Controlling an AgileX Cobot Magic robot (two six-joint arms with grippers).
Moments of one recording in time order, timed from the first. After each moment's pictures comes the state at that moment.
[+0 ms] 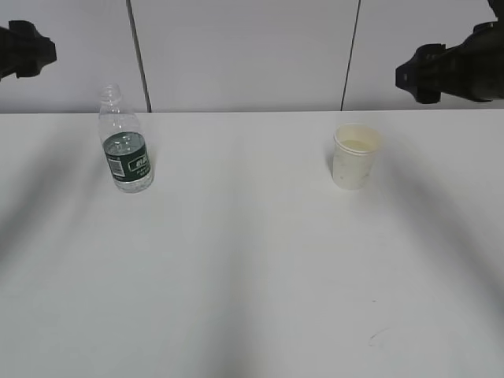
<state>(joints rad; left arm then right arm) -0.09 1.48 -0.97 0.52 -0.04 -0.56 0.14 1.46 -0.95 -0.06 0.08 0.04</state>
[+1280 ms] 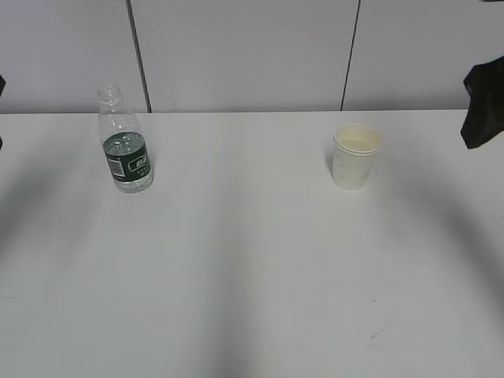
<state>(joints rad) -0.09 1.43 -1.28 0.02 1.18 -0.17 0.14 1.44 -1.33 -0.06 1.19 0.05</state>
